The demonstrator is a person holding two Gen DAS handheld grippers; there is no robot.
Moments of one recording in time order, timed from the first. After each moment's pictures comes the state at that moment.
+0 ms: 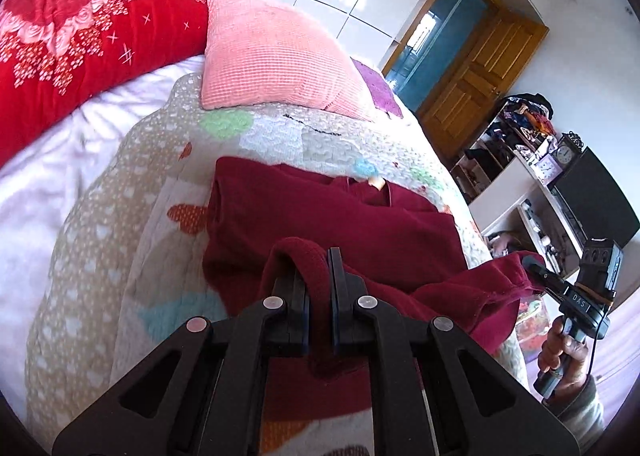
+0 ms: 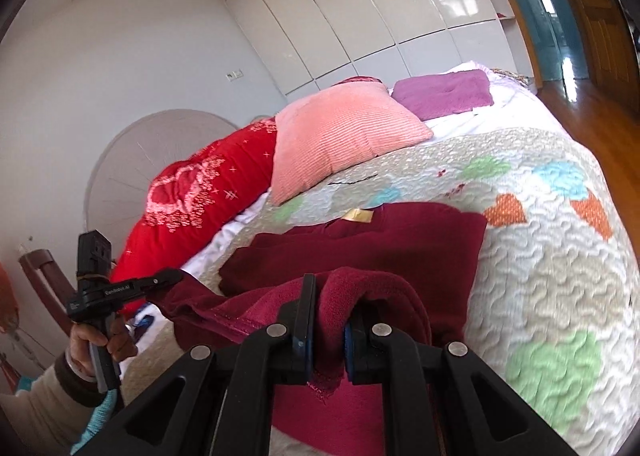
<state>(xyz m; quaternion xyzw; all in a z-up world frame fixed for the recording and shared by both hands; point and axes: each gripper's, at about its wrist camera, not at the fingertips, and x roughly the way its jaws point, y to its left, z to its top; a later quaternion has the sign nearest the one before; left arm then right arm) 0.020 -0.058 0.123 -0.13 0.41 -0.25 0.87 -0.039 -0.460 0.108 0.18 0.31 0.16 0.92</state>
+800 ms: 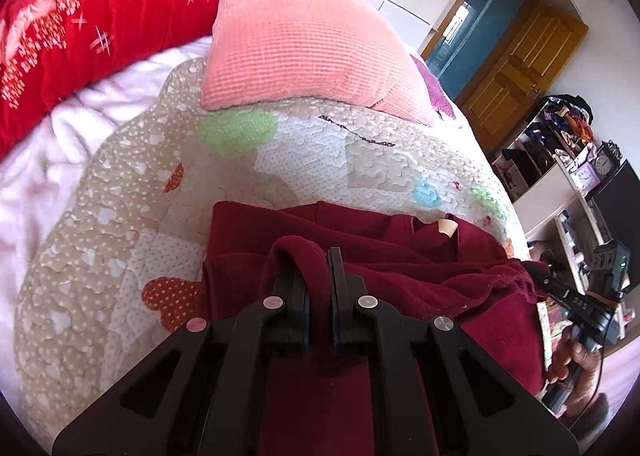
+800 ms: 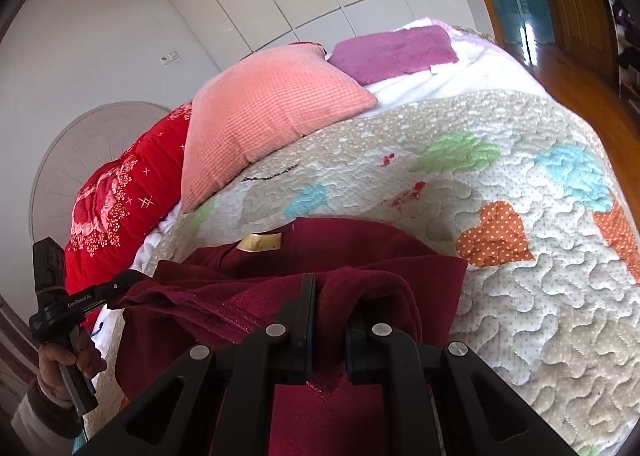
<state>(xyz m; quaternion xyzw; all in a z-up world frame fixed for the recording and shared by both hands) 0.138 -0.092 0.074 -0.12 0.45 -0.20 0.86 0.111 -0.497 0.042 0.20 0.39 0.08 0.90</state>
